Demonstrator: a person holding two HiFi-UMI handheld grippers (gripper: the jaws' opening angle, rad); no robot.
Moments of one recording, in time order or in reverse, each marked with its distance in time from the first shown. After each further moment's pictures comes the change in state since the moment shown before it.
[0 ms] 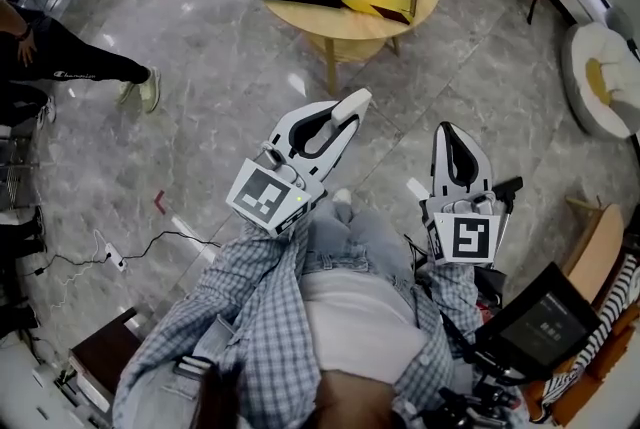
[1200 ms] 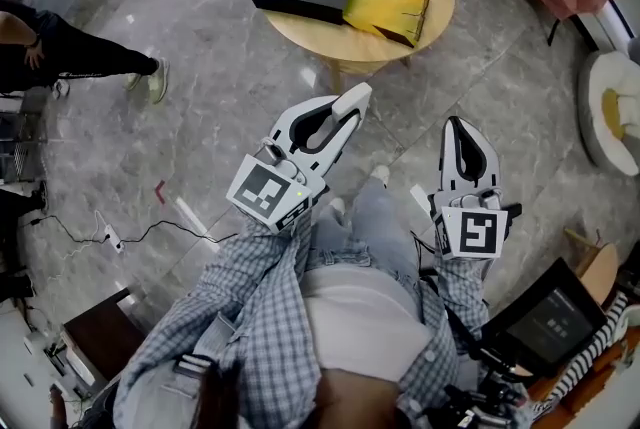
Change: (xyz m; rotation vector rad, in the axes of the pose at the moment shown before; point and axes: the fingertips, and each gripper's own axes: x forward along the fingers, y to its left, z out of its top) left arm 0.074 0.041 0.005 -0.013 0.010 0.108; right arm 0.072 -0.074 -0.006 -0.007 -0.003 0.089
